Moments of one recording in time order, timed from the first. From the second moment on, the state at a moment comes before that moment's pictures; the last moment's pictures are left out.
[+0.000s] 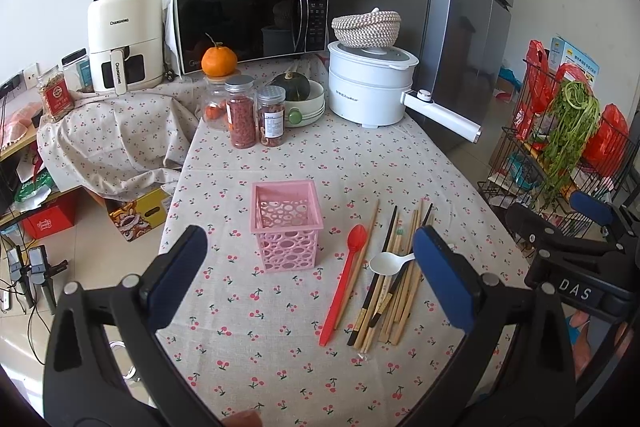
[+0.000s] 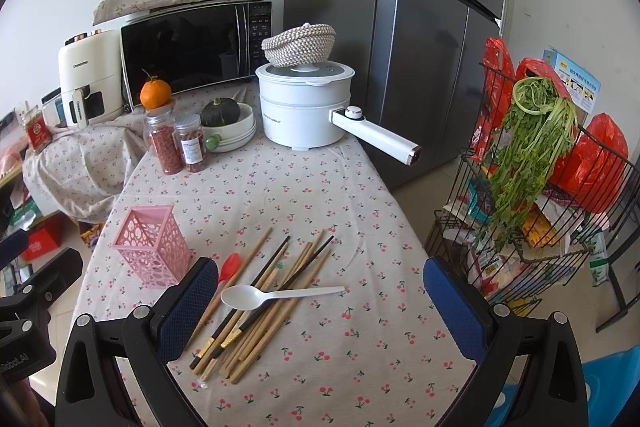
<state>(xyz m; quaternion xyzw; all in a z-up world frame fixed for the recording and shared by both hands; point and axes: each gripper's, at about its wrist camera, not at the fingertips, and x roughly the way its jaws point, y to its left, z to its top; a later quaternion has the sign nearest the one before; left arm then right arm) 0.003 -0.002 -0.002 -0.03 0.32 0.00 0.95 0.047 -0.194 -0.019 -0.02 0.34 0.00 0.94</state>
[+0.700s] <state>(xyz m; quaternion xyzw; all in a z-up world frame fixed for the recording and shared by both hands) 0.000 -0.003 -0.002 -0.03 0.32 0.00 0.95 0.047 -0.195 -0.019 -0.01 0.34 0.00 0.94</state>
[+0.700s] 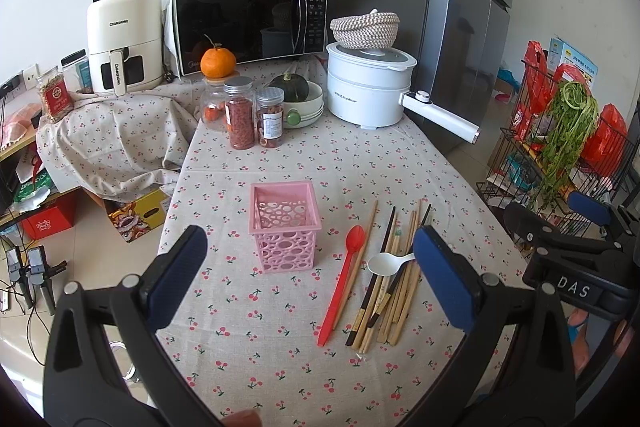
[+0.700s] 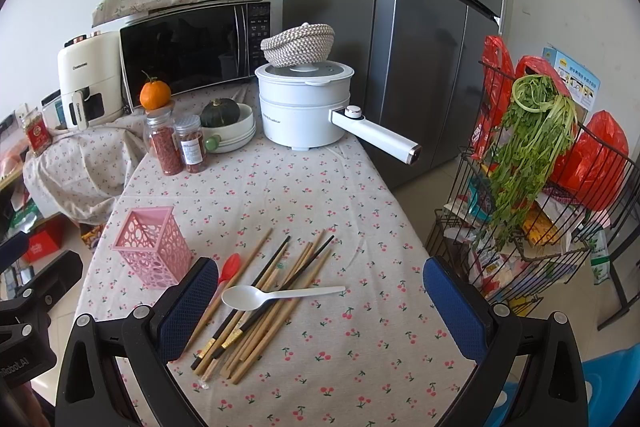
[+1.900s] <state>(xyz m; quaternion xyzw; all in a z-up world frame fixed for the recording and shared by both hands) 0.001 -0.009 -0.005 -0.02 0.32 0.00 0.95 0.051 -0.198 -0.025 0.00 0.35 0.00 0.94</state>
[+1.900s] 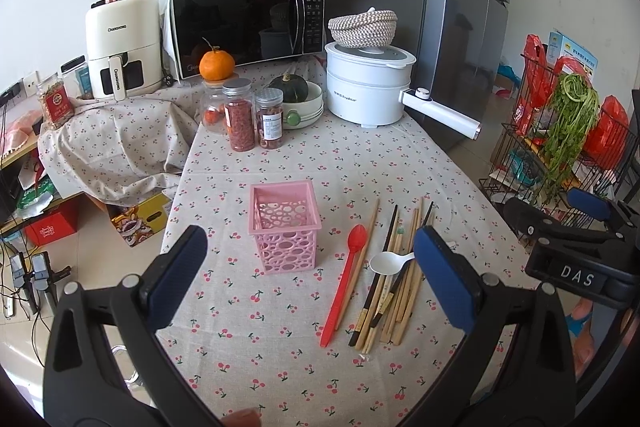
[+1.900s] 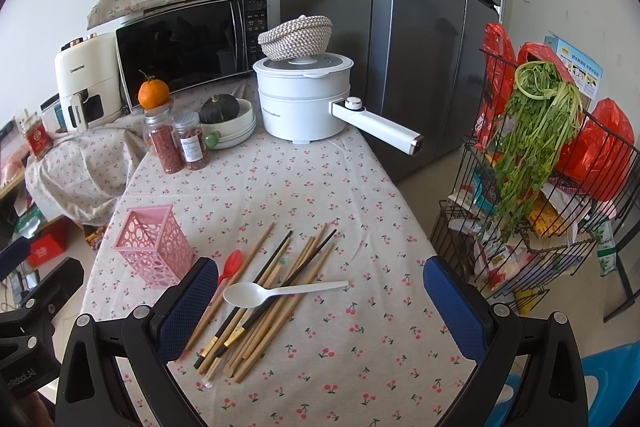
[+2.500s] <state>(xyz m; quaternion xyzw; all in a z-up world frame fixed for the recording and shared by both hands) 0.104 -0.047 -0.019 -0.01 0.47 -0.12 0.88 0.142 -0.269 -0.078 0.10 0.50 0.00 0.86</state>
